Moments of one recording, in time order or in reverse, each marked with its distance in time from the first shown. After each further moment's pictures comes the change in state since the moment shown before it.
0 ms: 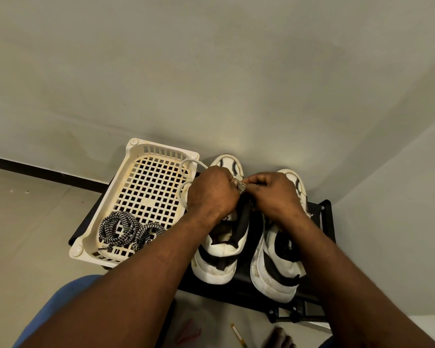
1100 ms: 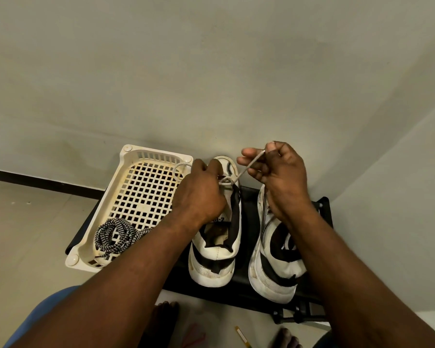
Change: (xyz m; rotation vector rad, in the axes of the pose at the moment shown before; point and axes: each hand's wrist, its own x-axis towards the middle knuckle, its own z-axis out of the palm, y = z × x) left_hand -0.001 -0.012 -0.015 0.154 -0.060 0.118; right_hand 0.005 -0.021 -0.013 0.741 0.141 -0.090
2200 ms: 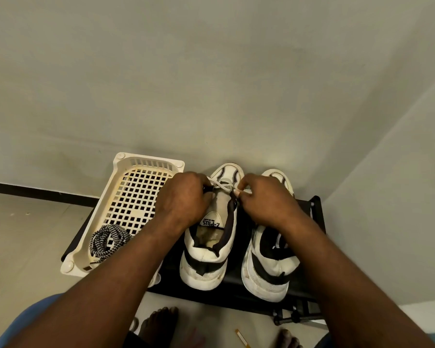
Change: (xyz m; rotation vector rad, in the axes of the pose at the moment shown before) left_hand 0.001 -0.013 -0.005 0.054 0.066 0.051; right_hand -0.010 0.003 -0.023 -1.273 -0.344 -0.059
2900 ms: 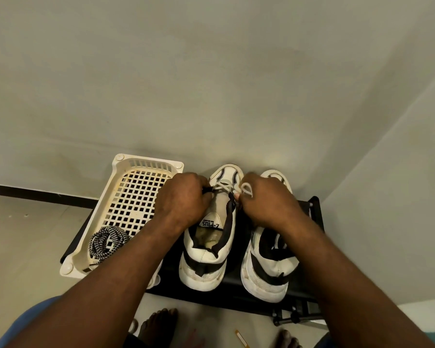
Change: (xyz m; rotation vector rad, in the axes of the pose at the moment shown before) left_hand -0.001 0.002 -0.004 0.009 -0.001 0.018; right_hand -0.009 -0.005 -0.008 -0.048 -0.001 0.043
